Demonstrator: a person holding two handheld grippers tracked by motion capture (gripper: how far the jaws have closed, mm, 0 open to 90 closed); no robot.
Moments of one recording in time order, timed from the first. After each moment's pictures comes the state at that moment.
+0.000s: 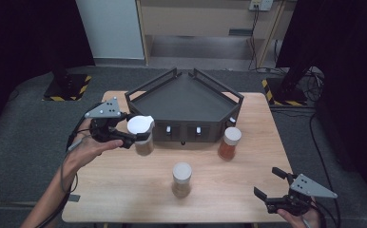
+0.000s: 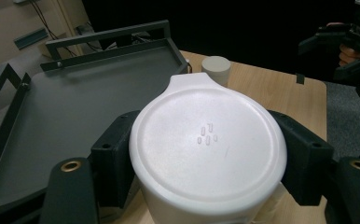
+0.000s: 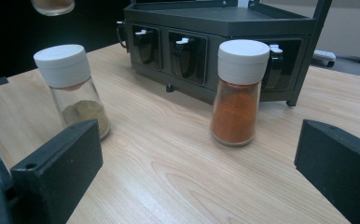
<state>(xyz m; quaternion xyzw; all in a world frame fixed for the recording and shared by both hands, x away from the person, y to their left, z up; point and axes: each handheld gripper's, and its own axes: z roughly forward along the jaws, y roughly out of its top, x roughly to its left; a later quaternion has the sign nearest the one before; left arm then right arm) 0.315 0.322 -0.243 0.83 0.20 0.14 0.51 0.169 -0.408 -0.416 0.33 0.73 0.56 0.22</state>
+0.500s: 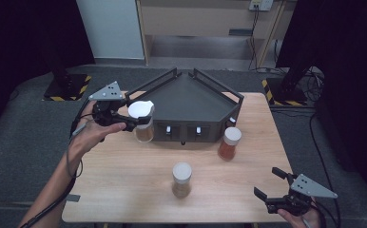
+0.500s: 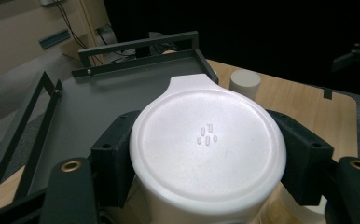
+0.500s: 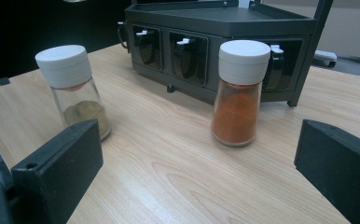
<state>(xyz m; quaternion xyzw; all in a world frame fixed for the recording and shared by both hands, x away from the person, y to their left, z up) 0.340 0.316 -0.228 0.82 0.22 0.16 0.50 0.169 -0.409 -0.416 0.33 0.73 0.56 0.22</state>
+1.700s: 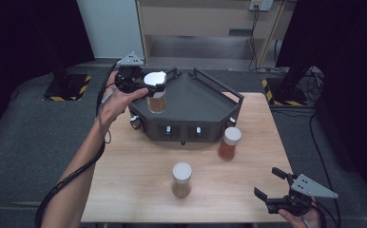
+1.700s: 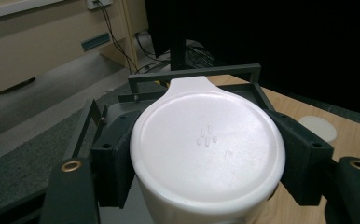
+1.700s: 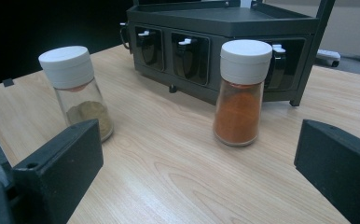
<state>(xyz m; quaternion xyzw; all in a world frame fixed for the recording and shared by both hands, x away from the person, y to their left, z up) 0.410 0.270 -0.216 0.79 0.29 0.20 0.50 0.170 -0.411 -0.417 0.33 0.73 0.56 0.22</state>
